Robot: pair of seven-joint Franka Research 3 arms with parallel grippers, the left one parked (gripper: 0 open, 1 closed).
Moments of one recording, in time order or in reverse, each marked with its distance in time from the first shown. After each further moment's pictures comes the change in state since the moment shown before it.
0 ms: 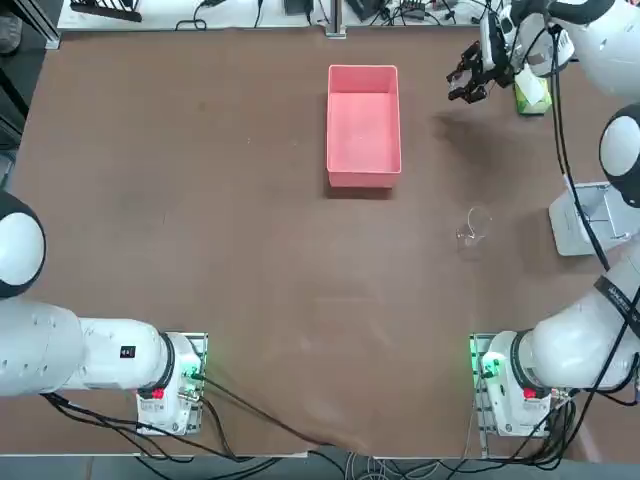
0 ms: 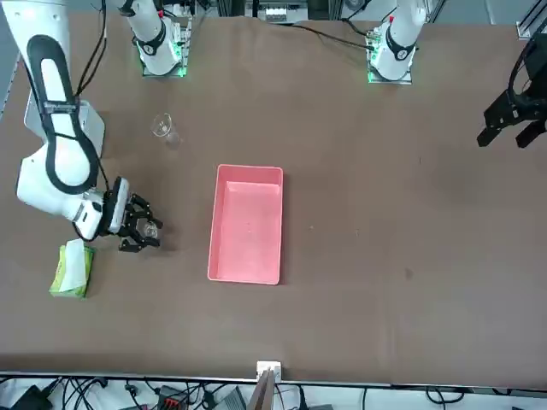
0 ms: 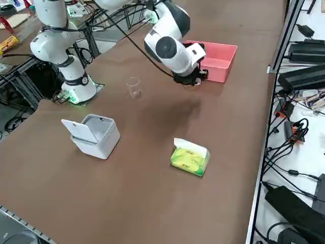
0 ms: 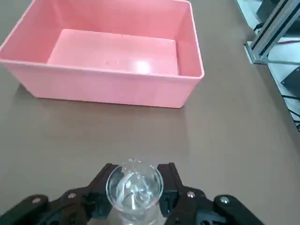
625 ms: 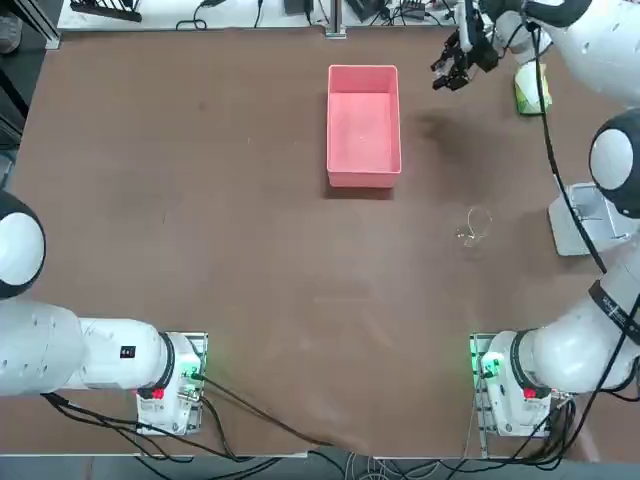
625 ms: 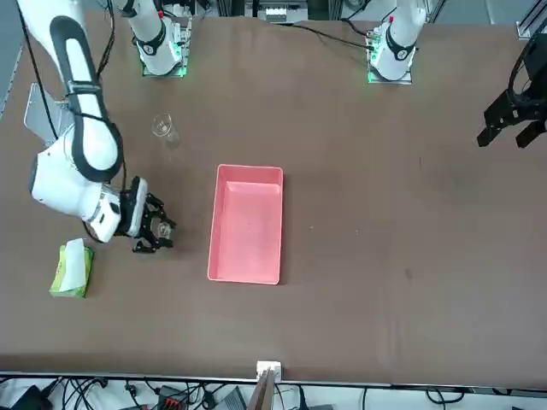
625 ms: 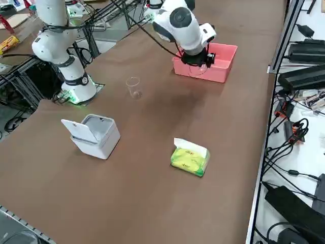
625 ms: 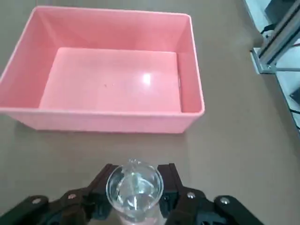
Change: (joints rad) arm 0.132 -0.018 -0.003 0.068 -0.139 0.016 0.282
